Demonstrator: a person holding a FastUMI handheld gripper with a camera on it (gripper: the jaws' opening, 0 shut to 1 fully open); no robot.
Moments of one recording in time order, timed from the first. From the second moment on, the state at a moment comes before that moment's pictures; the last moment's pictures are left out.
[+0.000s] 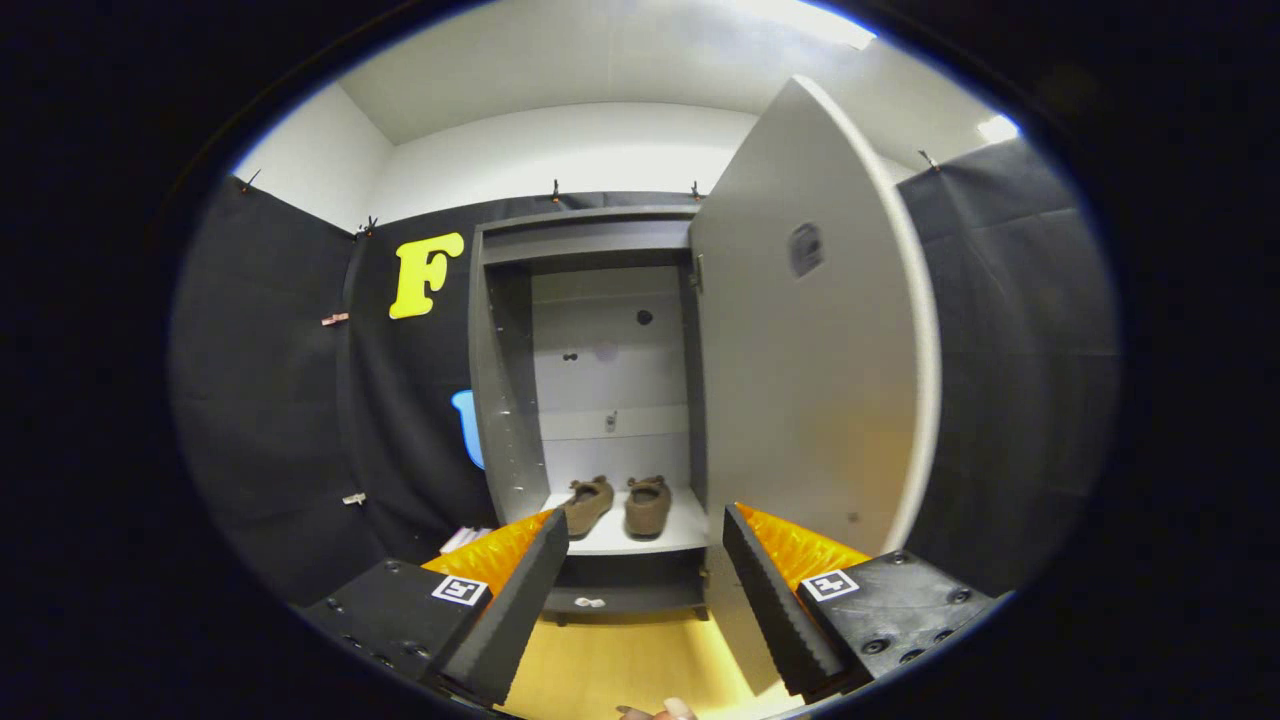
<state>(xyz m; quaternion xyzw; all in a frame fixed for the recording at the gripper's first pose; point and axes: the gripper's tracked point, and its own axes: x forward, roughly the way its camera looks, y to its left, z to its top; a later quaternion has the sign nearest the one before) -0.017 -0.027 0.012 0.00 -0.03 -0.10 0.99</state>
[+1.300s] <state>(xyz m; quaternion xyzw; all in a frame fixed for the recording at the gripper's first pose) 0.001 -0.168 -0.024 0.02 0.04 0.03 1.00</state>
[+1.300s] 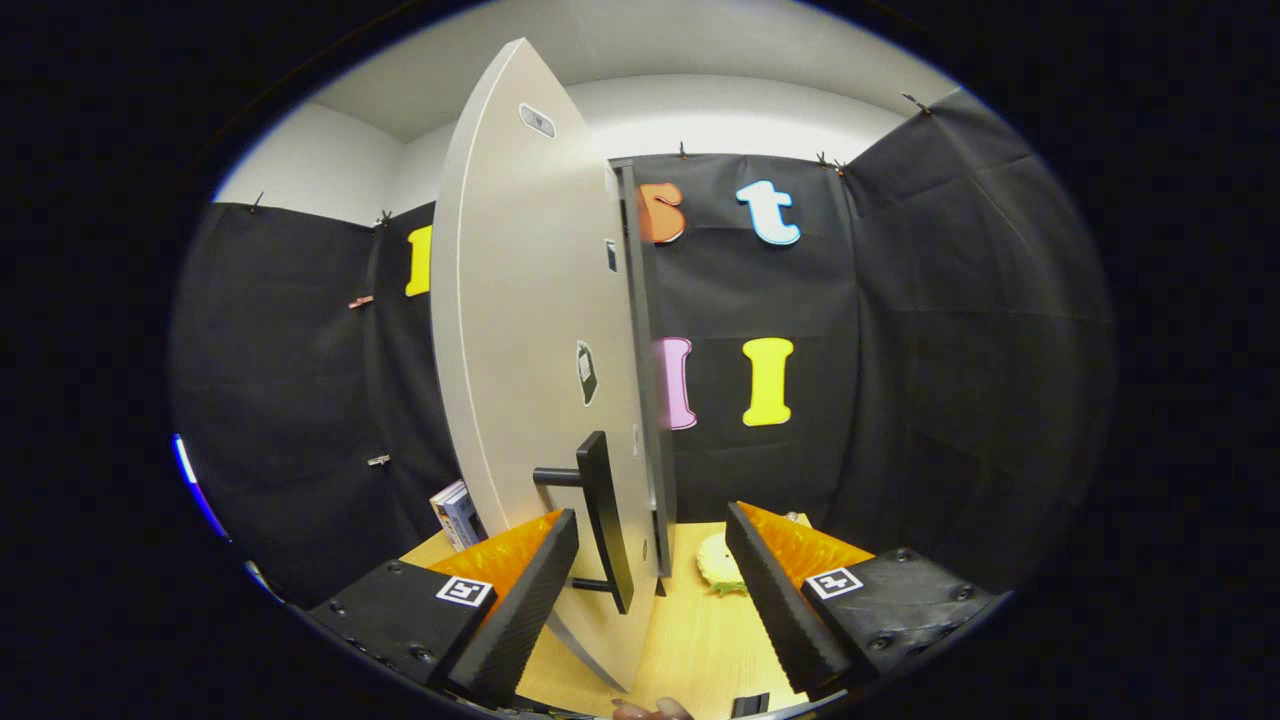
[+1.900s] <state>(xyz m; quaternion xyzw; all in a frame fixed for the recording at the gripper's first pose) 0.040 -0.050 -0.036 0.05 0.03 0.02 1.00</state>
